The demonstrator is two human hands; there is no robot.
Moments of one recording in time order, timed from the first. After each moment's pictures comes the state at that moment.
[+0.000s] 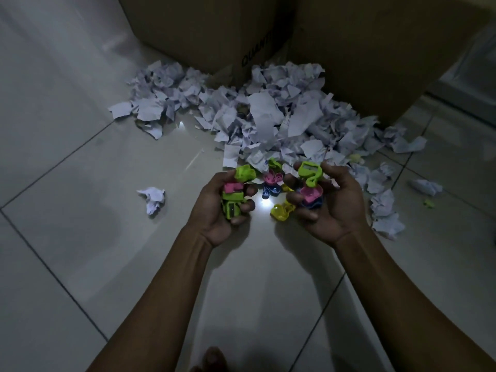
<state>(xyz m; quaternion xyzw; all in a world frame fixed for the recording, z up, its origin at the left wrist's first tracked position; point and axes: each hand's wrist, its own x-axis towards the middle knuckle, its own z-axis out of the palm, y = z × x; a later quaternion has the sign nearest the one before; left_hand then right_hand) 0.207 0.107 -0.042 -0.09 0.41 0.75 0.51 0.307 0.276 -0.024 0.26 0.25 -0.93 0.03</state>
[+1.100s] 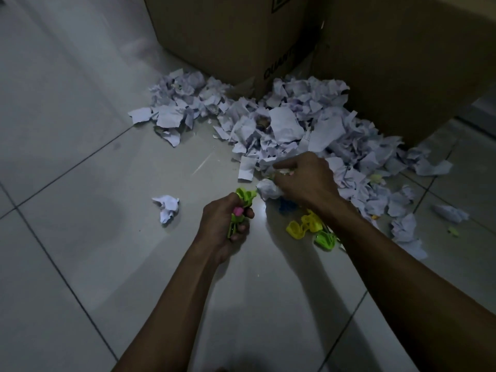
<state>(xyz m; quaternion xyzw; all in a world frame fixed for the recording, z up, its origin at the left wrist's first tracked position) 0.199 0.098 -0.058 -0.20 0.58 0.69 0.38 0.216 0.268 -0.030 0.28 0.90 -0.34 0.01</state>
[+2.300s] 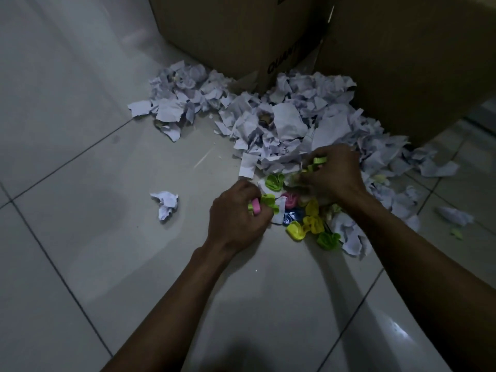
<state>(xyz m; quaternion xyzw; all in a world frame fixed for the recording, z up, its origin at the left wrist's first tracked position) 0.201 0.107 -0.065 0.26 0.88 0.40 0.03 0.224 0.302 -0.023 0.28 0.88 -0.38 -0.02</state>
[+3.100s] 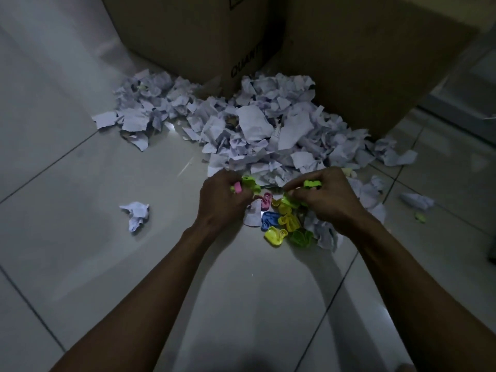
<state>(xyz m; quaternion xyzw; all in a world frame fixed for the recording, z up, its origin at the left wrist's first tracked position) 0.183 0.148 -0.062 0.20 0.89 0.40 0.10 0.283 0.312 -0.012 0.30 0.81 -0.51 0.00</state>
